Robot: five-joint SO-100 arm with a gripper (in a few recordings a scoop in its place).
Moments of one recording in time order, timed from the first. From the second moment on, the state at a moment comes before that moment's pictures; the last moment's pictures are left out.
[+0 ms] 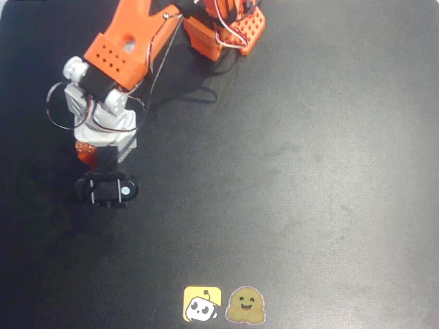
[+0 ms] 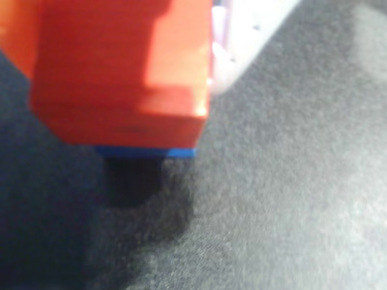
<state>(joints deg) 36.5 86.7 101.7 60.6 48.9</state>
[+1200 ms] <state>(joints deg) 39.5 90.4 107.8 59.0 48.4</state>
